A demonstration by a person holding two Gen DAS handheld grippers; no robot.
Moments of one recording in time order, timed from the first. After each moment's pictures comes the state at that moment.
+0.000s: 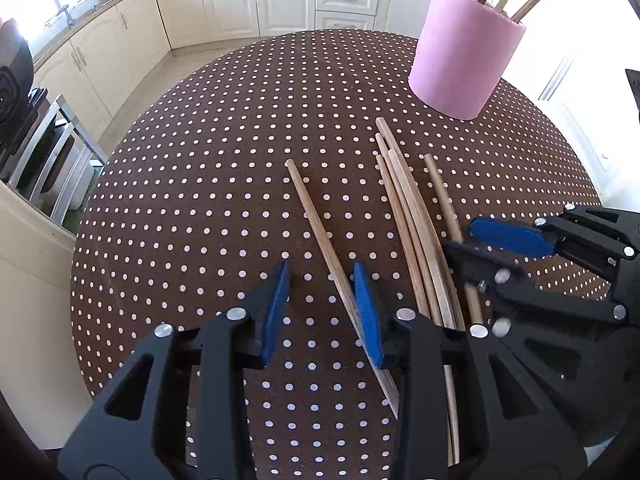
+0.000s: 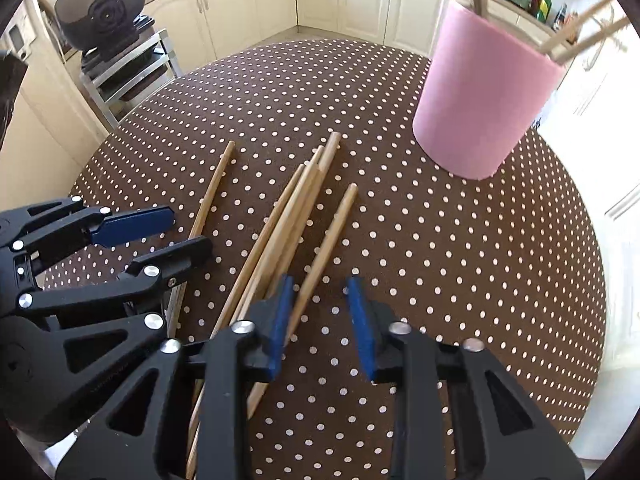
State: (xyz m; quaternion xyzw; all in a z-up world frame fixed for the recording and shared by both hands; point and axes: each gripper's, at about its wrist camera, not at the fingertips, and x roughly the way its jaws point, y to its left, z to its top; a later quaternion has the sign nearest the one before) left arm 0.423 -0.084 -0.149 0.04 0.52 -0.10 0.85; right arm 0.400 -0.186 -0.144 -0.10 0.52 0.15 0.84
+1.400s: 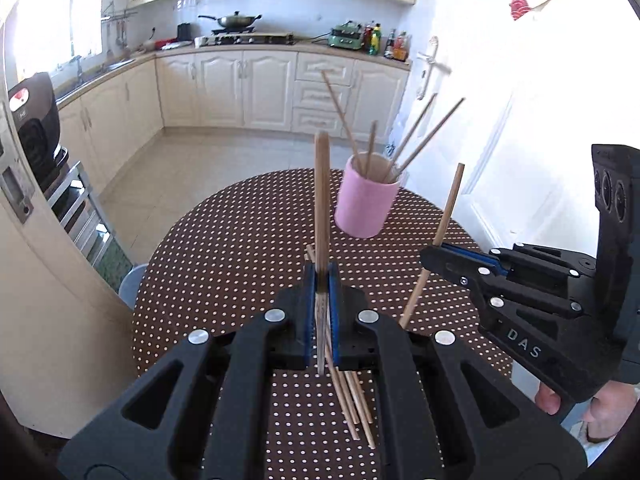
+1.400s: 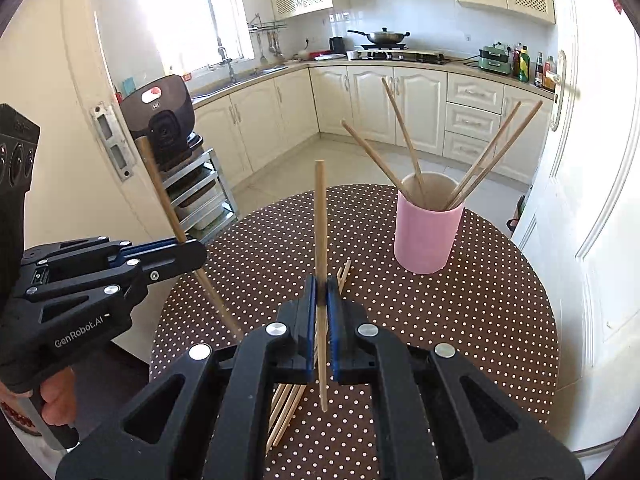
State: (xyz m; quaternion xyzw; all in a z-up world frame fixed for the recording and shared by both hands) left arm 0.325 -0.071 0.008 0.00 0.37 -0.15 0.92; right arm 0.310 -0.231 -0.005 0.00 0.35 0.20 0.91
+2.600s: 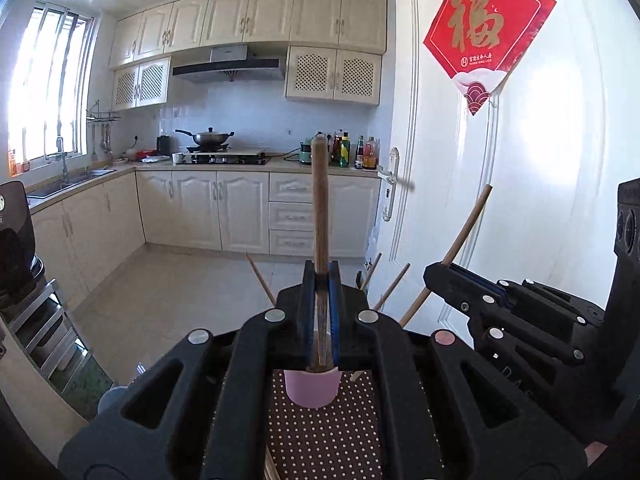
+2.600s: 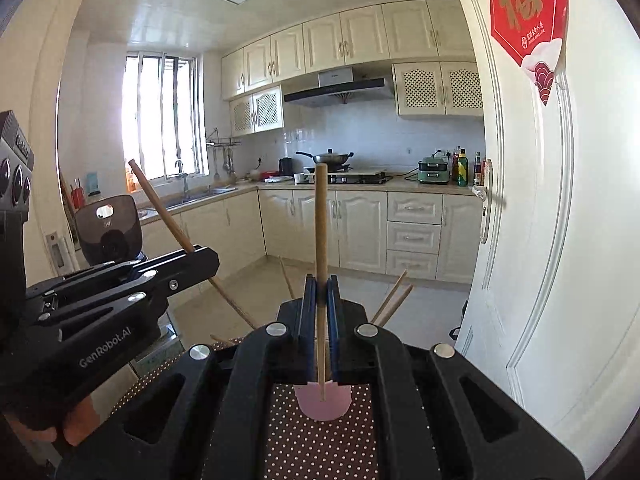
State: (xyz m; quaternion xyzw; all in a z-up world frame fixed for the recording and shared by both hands) left arm 0.380 -0.163 0.082 0.00 0.15 -0.17 0.97; right arm 0.345 -0.308 0.060 0.03 0.13 0.11 0.98
